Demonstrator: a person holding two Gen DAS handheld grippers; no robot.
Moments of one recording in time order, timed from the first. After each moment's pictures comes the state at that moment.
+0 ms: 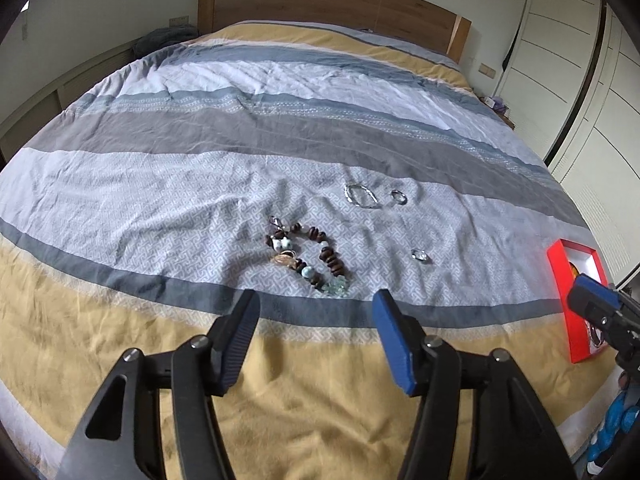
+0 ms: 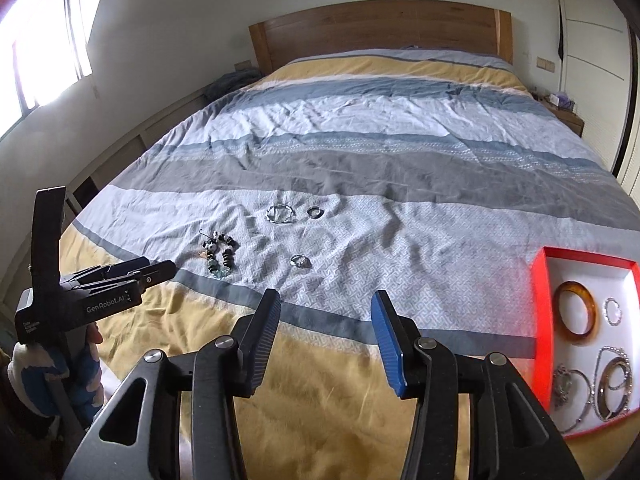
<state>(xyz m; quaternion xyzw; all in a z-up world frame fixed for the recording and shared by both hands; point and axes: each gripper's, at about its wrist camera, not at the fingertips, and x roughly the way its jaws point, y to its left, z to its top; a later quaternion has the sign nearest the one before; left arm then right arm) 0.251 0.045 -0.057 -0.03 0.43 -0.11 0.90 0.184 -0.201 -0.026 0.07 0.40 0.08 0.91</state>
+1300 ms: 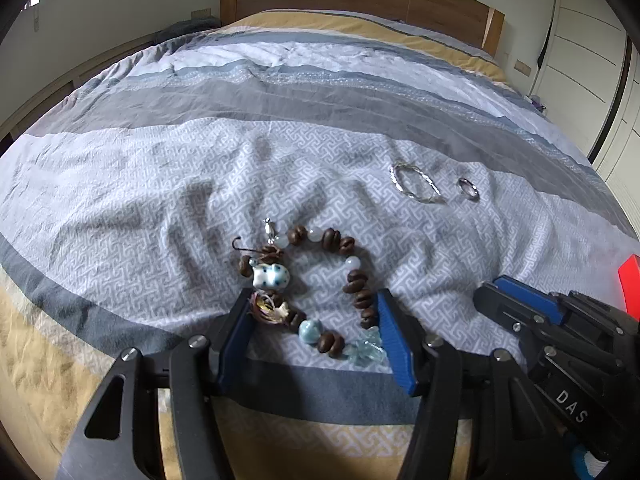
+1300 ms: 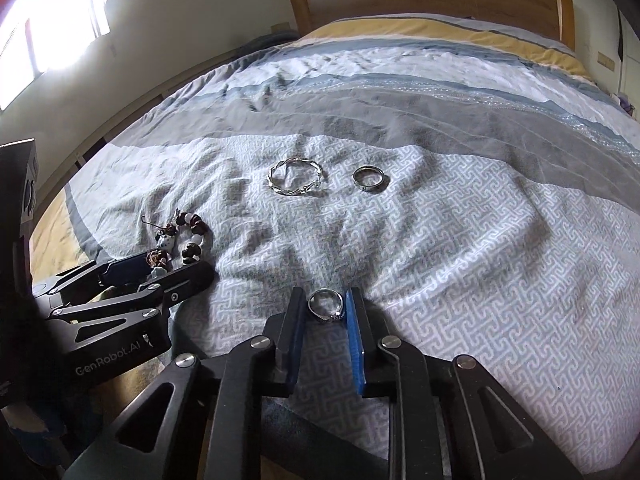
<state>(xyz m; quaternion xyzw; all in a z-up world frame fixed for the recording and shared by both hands) 0.315 0.016 -0.138 -0.02 0.43 -0.04 0.90 0.309 -0.145 -0.150 0.04 0.43 0.15 0.89</state>
